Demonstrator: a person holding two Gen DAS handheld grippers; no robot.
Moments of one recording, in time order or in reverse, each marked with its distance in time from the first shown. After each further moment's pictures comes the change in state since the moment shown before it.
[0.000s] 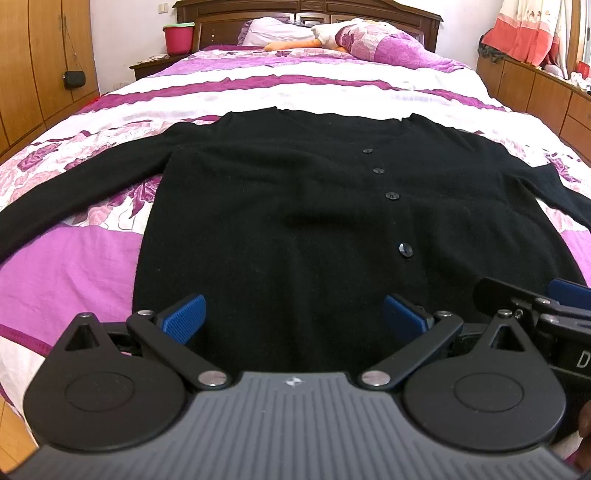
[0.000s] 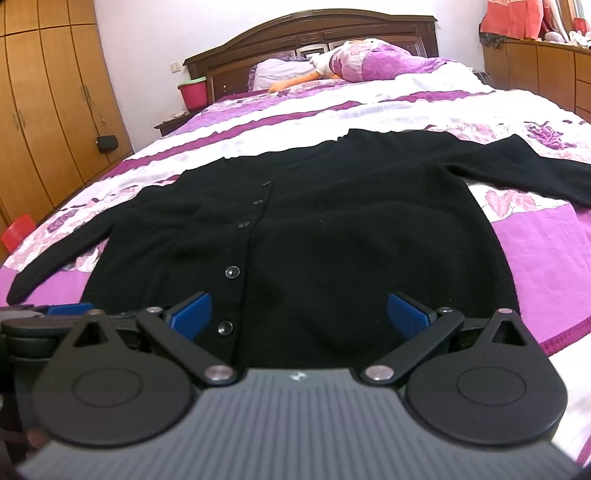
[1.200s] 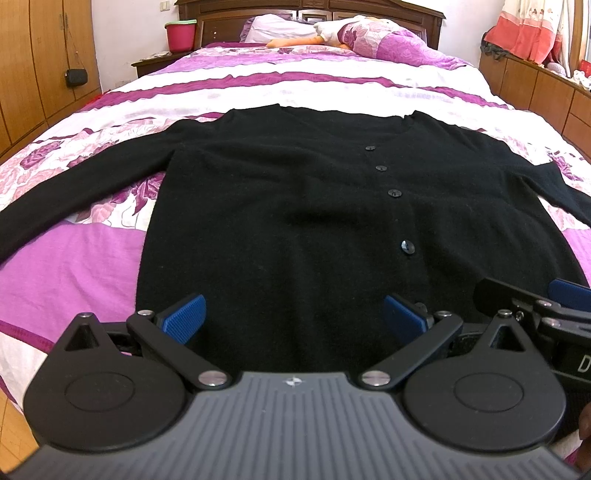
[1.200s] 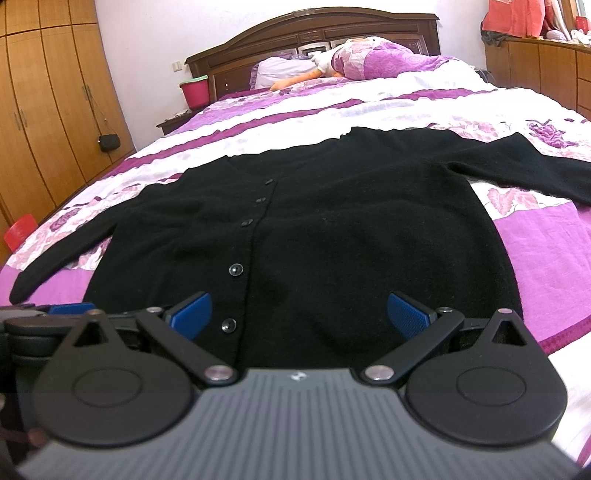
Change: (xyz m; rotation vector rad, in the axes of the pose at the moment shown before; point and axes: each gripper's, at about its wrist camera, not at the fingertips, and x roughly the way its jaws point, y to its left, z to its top) left arm 0.000 0.002 -0.001 0.000 0.009 0.007; right arm 0.000 0.001 0.000 0.002 0.005 0.001
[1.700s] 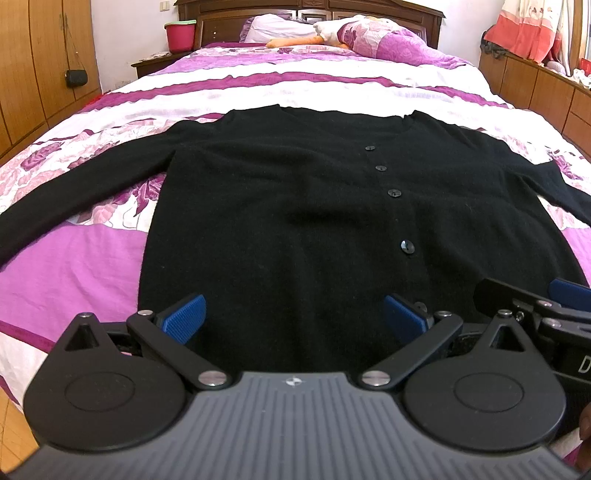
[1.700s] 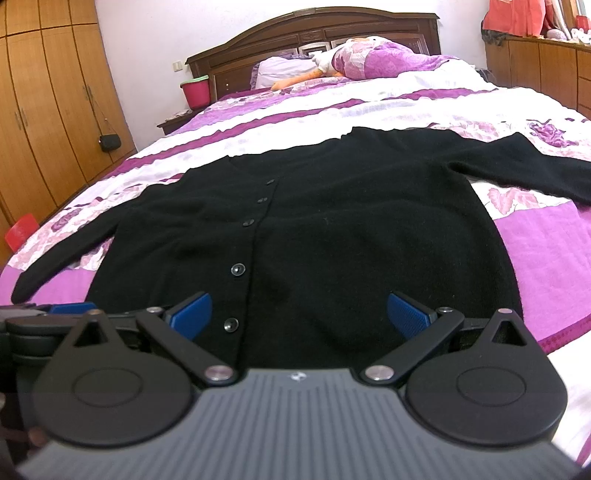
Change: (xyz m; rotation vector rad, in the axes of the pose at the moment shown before) left arm -0.002 -0.002 0.001 0.002 0.005 0.002; right arm 0.001 0.003 0.000 0.003 0.005 0.007
